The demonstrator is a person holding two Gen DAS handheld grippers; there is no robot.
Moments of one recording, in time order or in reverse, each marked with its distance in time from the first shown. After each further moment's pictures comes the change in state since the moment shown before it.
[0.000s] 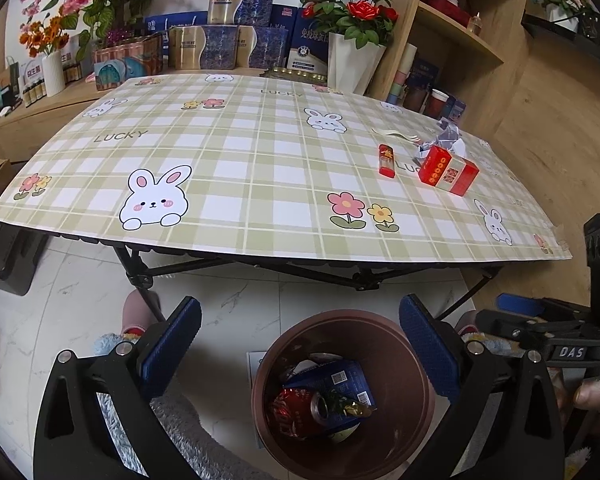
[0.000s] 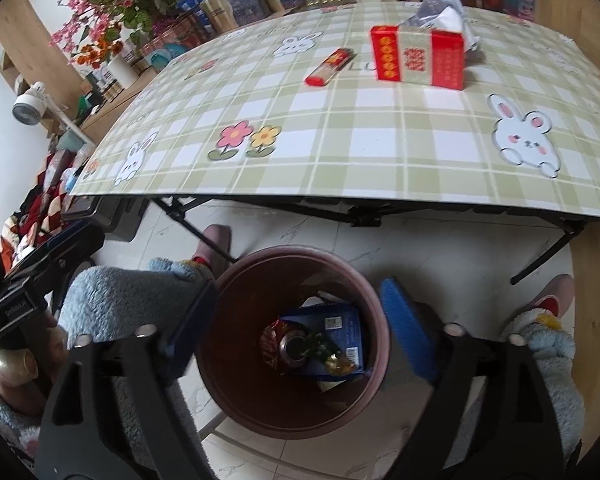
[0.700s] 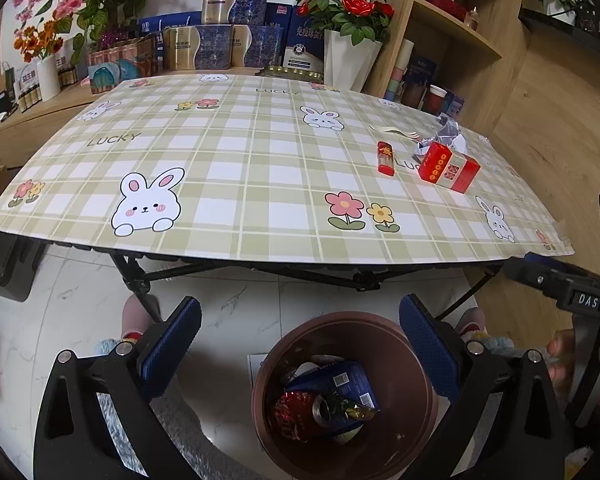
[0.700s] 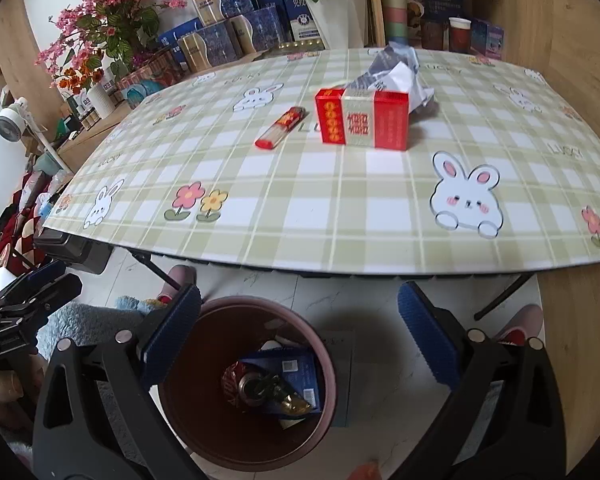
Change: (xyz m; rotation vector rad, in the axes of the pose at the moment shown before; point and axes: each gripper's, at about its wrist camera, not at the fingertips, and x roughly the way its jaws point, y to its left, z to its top) left arm 0.010 -0.004 0.005 0.024 0.003 -0.001; right arm -0.018 -0.029 0.026 -0.019 -0.142 -0.100
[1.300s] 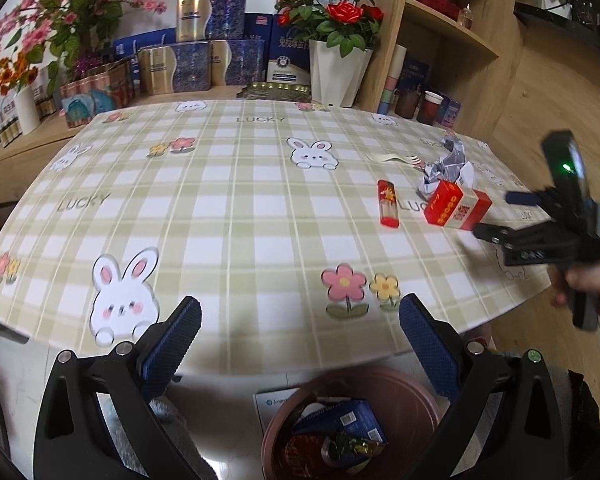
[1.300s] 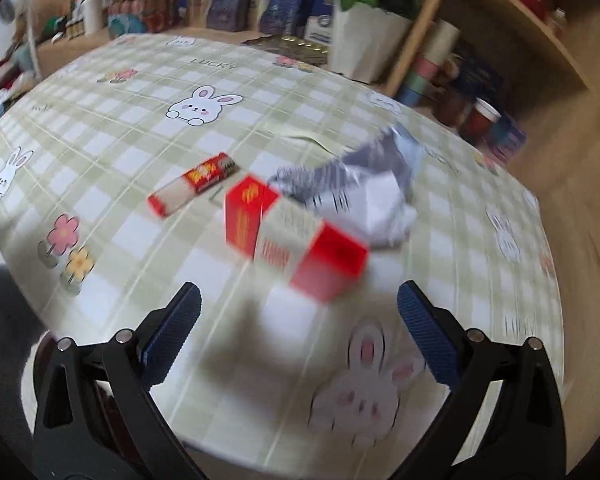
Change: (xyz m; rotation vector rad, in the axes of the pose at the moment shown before) left arm 0.039 -0.009 0.077 0.073 -0.014 -0.015; right arm 0.078 -0.021 0.125 -0.404 0.070 -0.235
